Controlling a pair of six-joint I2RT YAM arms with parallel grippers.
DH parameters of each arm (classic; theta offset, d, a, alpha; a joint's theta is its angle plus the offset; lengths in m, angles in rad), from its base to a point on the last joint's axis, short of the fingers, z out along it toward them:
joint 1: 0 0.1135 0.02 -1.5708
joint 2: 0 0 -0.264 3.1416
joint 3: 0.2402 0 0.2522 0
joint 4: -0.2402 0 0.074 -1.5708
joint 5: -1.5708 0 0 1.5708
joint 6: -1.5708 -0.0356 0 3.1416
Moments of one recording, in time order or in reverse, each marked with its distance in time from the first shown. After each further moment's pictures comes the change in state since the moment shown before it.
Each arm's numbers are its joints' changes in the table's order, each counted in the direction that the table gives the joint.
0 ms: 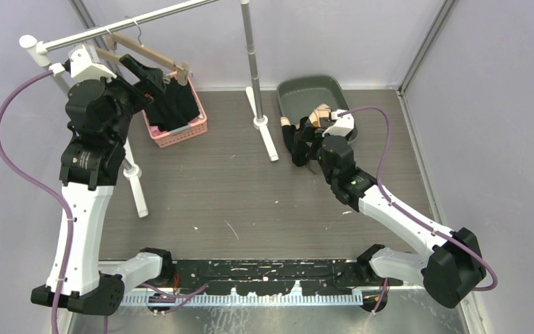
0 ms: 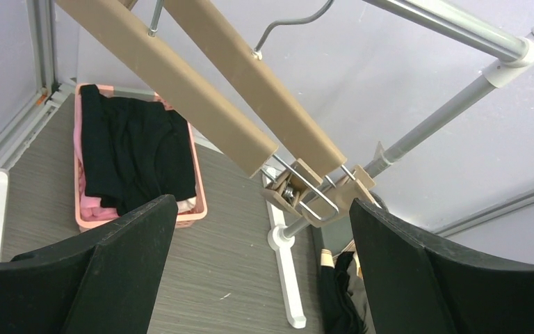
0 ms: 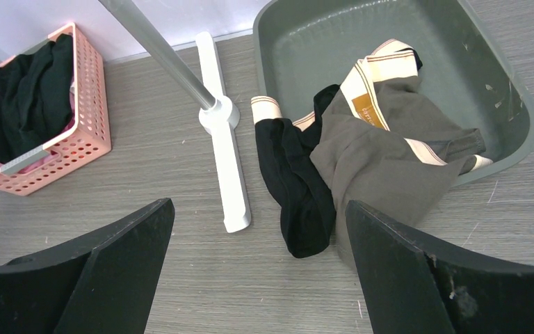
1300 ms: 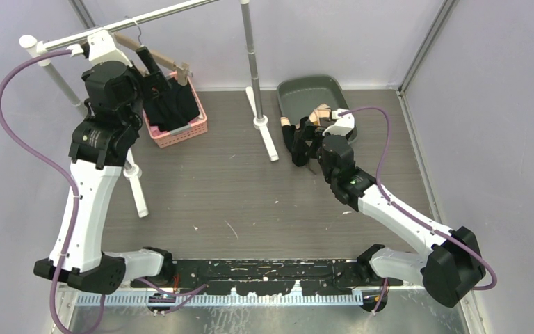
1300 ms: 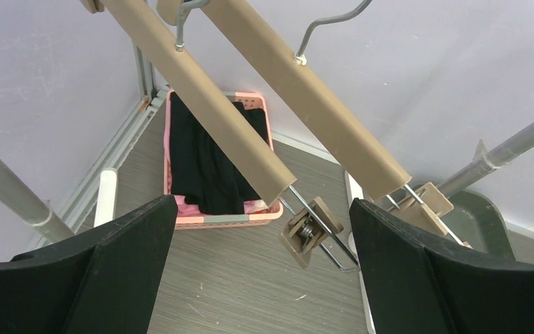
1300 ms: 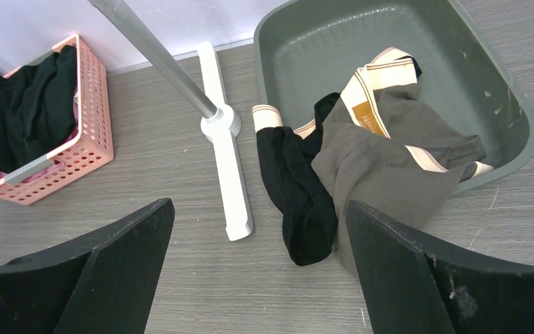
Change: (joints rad) left arm -0.108 0.165 0.182 -0.143 0.269 -0.179; right arm 0.000 0.007 0.000 0.028 -0.011 0.000
